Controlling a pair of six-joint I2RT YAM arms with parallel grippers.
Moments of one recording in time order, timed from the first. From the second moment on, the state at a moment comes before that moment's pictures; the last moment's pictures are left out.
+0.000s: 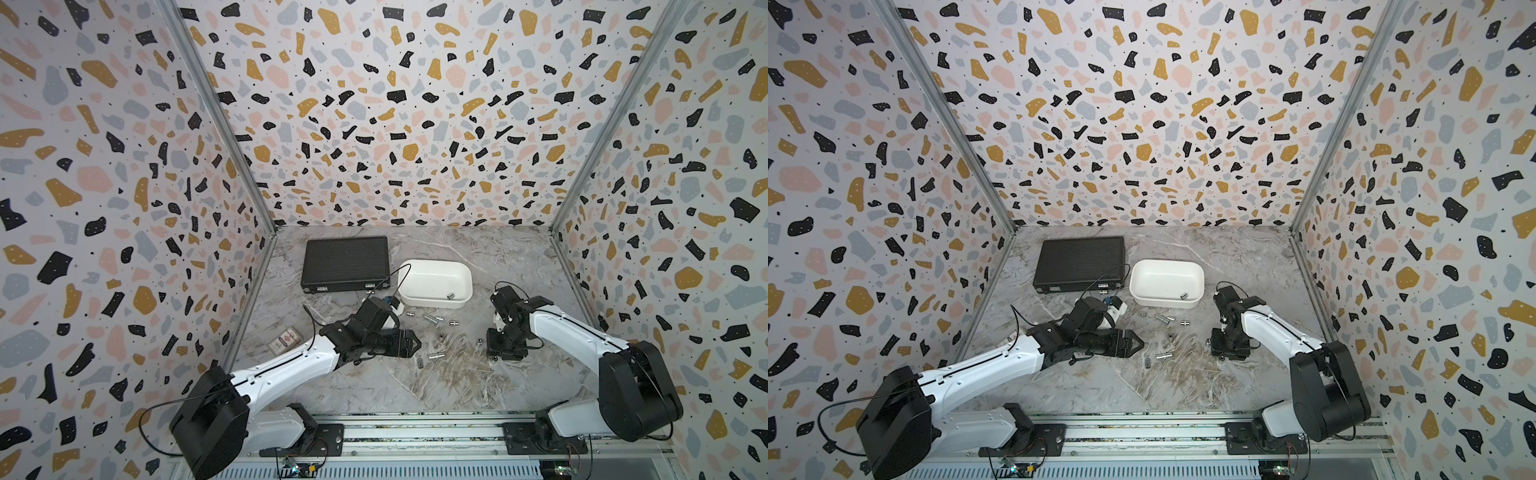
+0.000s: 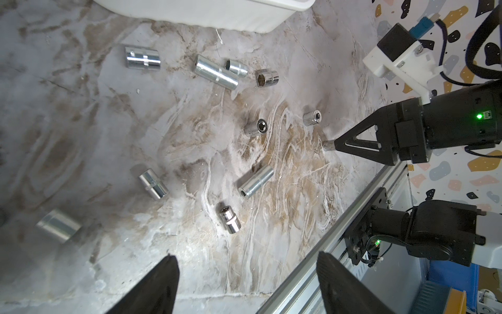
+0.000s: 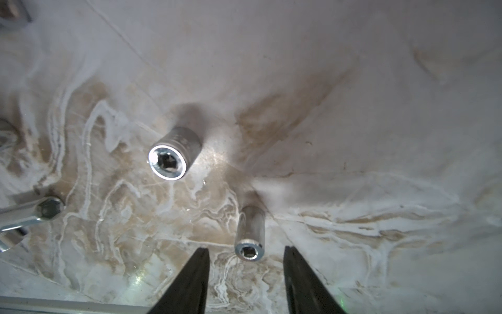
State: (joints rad) left arm -0.75 1.24 0.72 -0.32 0.33 -0.61; right arm 0.36 1.42 0.82 -0.94 -0.13 0.45
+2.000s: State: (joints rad) left arm -0.60 1.16 0.72 -0.40 0.22 -0.61; right arm 0.36 1.57 1.22 -1.00 -0.14 0.43
